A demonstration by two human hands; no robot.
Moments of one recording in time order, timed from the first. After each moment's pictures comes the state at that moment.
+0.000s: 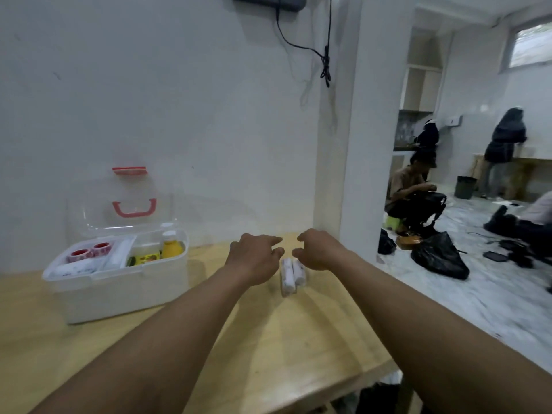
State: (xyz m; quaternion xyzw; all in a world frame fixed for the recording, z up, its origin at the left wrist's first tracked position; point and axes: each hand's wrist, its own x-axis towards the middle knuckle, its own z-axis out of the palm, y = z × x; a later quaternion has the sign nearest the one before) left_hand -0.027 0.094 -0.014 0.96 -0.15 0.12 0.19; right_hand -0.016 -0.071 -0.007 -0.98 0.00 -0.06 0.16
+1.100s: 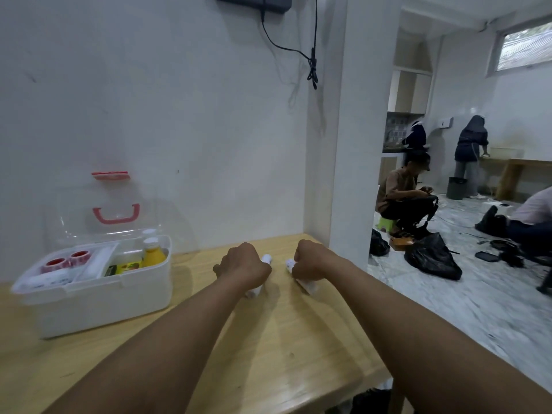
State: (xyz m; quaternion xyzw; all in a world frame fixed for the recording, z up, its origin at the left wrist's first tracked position) left_hand -0.012 0.074 -0.023 0.97 0.02 0.08 0.24; right_hand -0.015 -0.084 -0.012 -0.99 0.03 0.02 0.13
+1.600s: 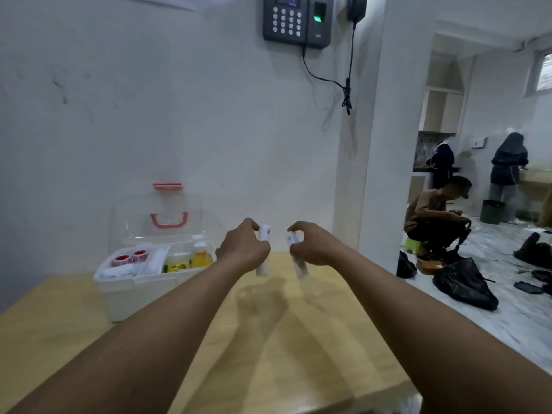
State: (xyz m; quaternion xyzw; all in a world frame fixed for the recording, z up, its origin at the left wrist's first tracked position) left_hand -0.048 0.144 0.037 0.91 -0.01 0.18 0.36; right_hand -0.035 -0.022 0.046 -0.95 -0.08 -0.10 0.29
